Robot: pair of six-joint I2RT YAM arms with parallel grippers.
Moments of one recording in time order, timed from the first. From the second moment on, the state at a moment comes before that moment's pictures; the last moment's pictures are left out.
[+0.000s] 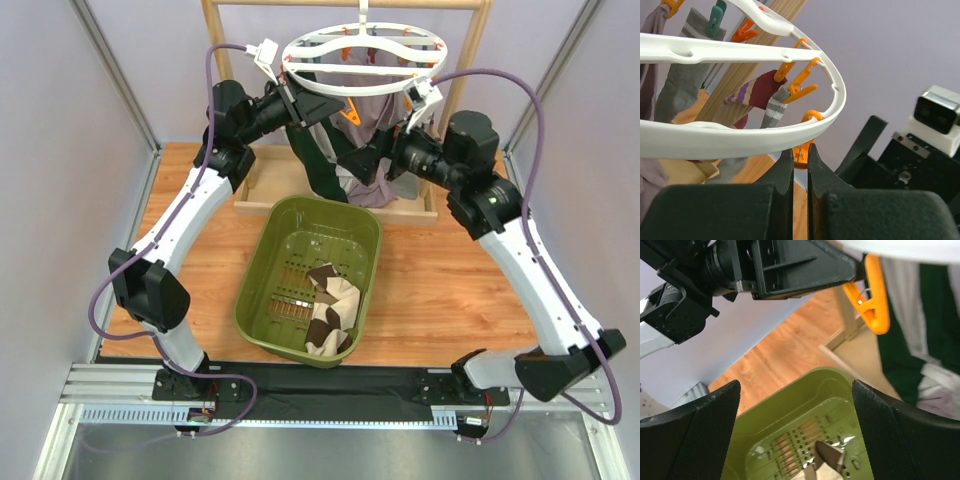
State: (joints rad) left arm -0.41 1.73 1.78 0.23 0.65 -0.91; right arm 0.48 1.37 1.63 -0.34 -0.45 0.35
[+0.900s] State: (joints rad) left arm -0.39 1.73 1.79 0.31 0.74 -1.03; right arm 0.30 1.55 1.63 0.15 -0.72 0.67
